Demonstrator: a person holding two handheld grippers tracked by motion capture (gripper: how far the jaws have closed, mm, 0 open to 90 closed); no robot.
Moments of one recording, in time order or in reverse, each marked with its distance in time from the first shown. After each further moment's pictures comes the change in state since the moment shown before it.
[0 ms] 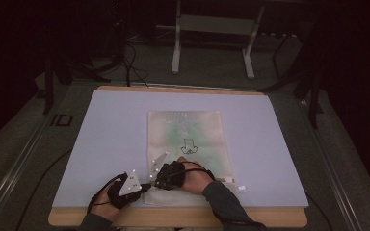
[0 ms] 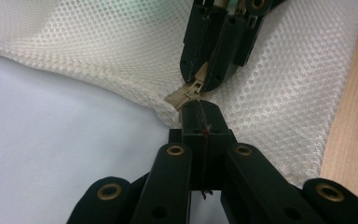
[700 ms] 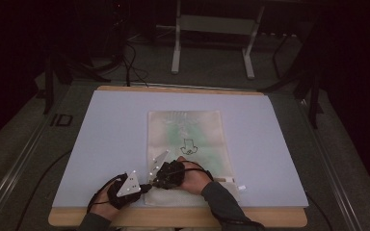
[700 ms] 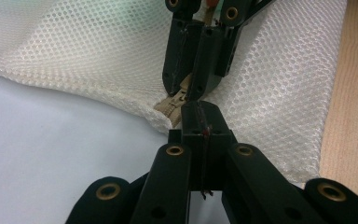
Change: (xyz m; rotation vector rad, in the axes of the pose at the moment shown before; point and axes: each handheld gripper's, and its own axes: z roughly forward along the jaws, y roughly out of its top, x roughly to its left) left arm 0.001 0.000 0.001 -0.016 -0.023 0.043; right arm -0.004 -0.001 0.004 -0.043 0.029 0.048
